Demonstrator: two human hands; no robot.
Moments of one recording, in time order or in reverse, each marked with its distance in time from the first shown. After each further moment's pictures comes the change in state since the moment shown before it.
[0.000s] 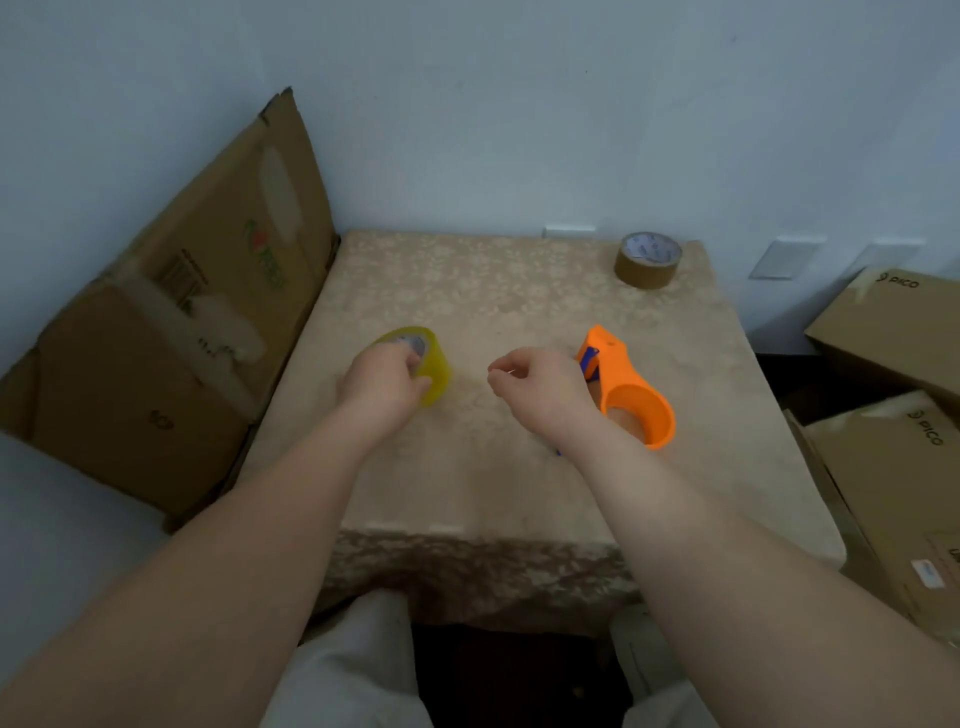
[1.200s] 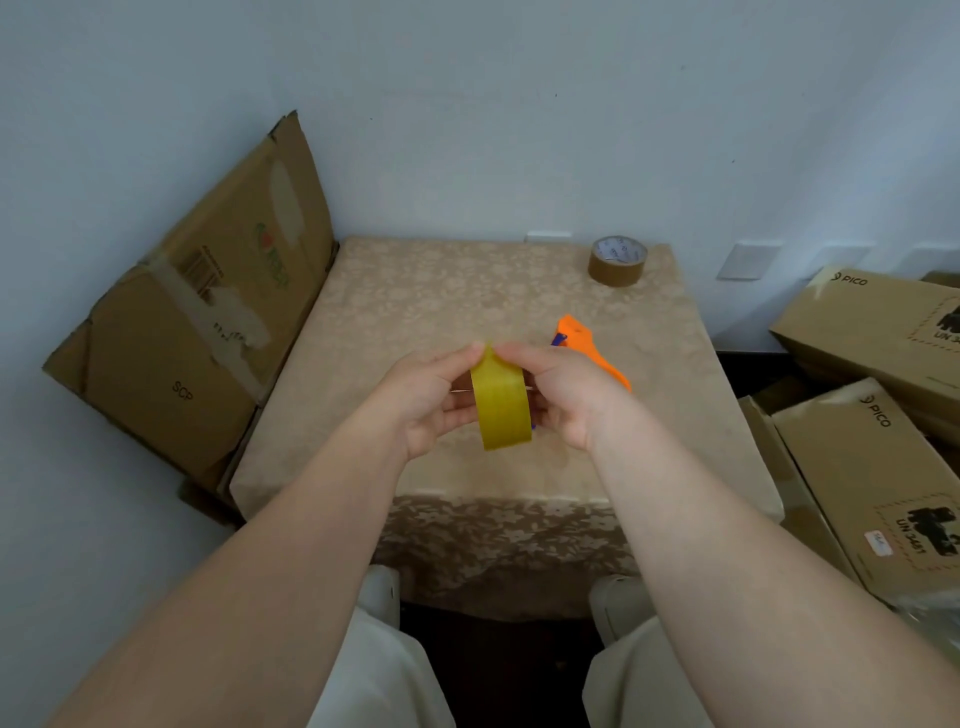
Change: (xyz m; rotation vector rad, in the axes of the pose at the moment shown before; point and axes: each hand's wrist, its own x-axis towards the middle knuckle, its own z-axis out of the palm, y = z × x) left_hand -0.094 0.060 -0.011 -1.273 -0.426 -0.137; right_hand -0.054 -0.005 -0.044 0.789 -0.265 0.311
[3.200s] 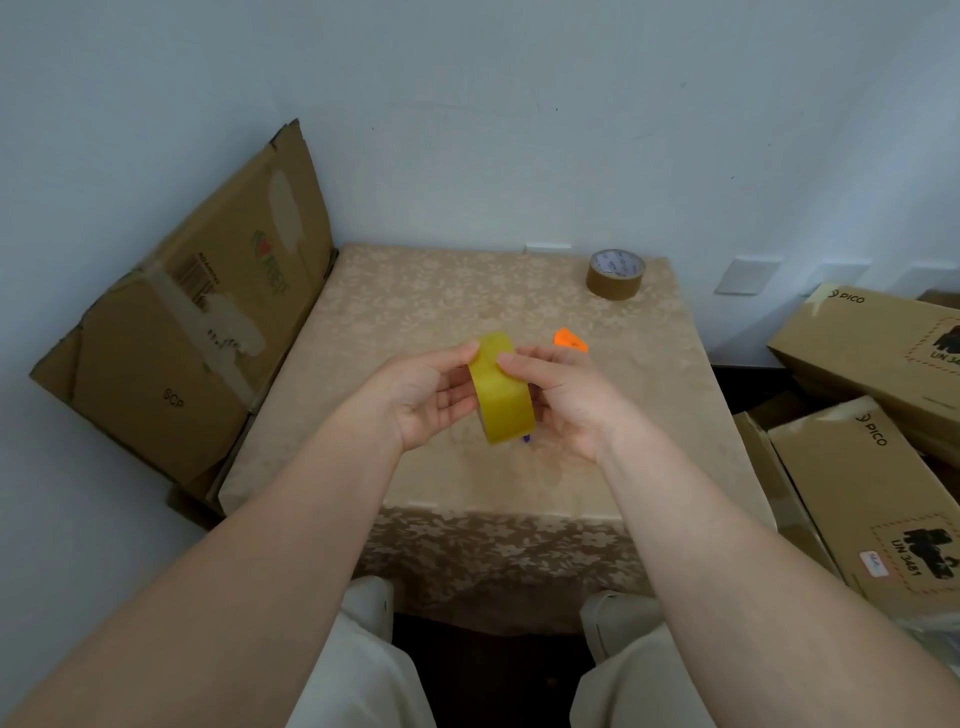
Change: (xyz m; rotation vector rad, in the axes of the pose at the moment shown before) left_hand 0.007 0.017 0.005 -0.123 0.041 -0.127; right_hand 0.003 -0.001 -0.016 -0.001 -0.092 -0.220
